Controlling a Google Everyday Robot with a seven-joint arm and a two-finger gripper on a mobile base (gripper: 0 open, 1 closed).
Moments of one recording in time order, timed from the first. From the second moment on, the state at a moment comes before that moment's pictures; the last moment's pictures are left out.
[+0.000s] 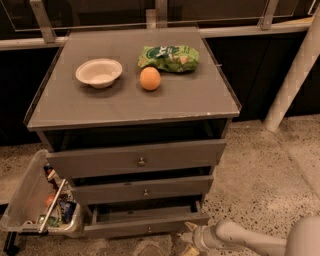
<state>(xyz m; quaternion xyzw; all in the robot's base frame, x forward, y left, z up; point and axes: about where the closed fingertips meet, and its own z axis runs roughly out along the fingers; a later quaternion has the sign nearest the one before) 0.446 -0.138 0.163 -0.56 0.76 0.20 0.27</state>
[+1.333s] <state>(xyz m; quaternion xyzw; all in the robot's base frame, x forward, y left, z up) 0.563 -0.119 0.186 -0.59 0.73 0.11 0.33</state>
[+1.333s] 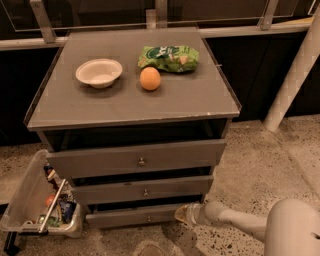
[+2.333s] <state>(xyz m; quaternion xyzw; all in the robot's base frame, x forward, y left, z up) 0.563 -0.119 0.186 -0.59 0.73 0.11 0.33</state>
